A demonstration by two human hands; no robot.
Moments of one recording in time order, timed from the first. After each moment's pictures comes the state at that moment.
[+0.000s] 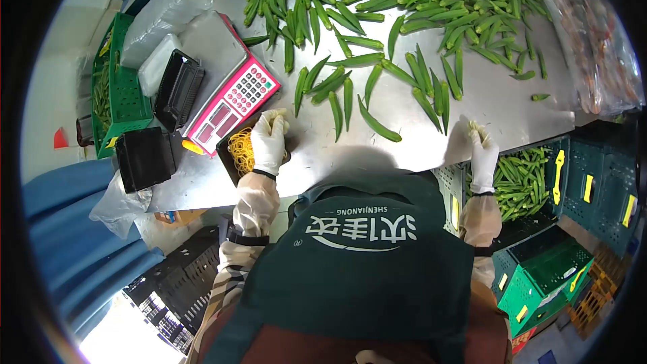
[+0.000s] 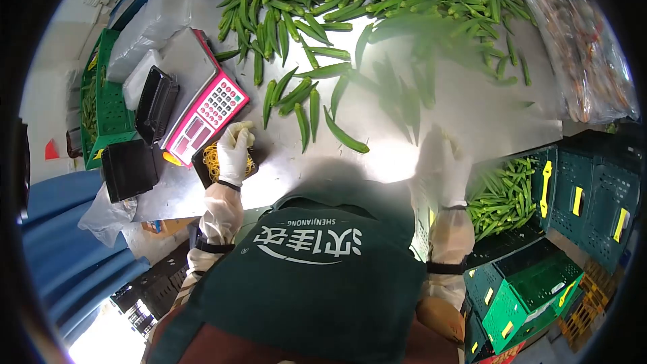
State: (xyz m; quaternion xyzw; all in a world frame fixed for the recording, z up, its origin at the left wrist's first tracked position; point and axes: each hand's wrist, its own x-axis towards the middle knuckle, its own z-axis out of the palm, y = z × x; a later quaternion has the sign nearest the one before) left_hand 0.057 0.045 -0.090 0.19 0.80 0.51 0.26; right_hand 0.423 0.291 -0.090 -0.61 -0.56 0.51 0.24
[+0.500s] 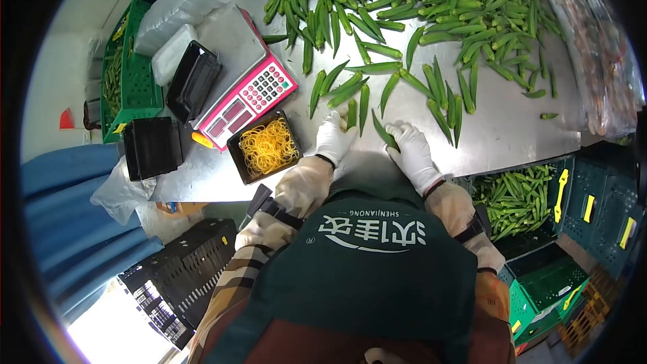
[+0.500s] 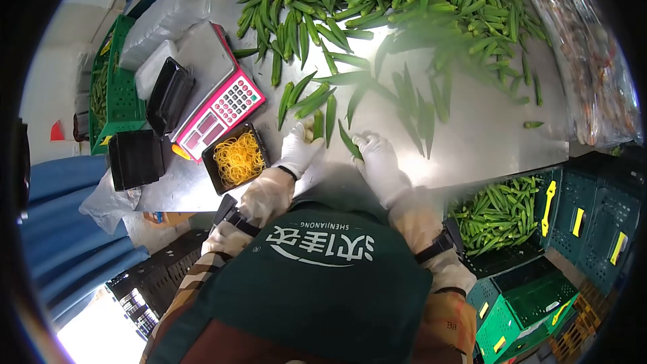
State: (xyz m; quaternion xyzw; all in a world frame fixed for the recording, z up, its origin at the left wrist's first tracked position) left_hand 0.114 0.101 -0.158 0.29 0.84 0.37 0.27; right_hand 0.296 0.224 -0.134 -0.24 -0.93 0.25 0.10
